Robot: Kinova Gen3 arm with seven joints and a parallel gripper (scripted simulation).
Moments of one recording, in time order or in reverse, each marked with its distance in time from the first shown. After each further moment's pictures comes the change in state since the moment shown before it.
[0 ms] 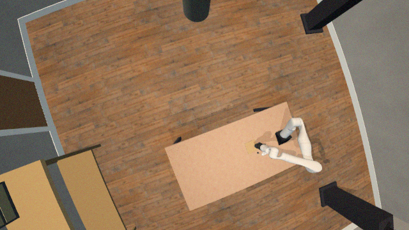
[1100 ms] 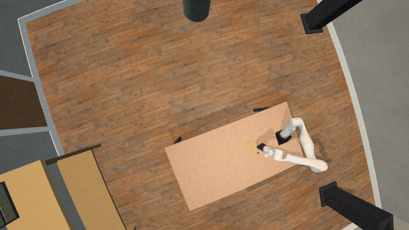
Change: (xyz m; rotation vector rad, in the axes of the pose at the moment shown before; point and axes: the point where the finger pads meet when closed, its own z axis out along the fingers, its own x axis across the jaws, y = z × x) arm 0.001 0.006 -0.060 -0.012 0.003 -0.005
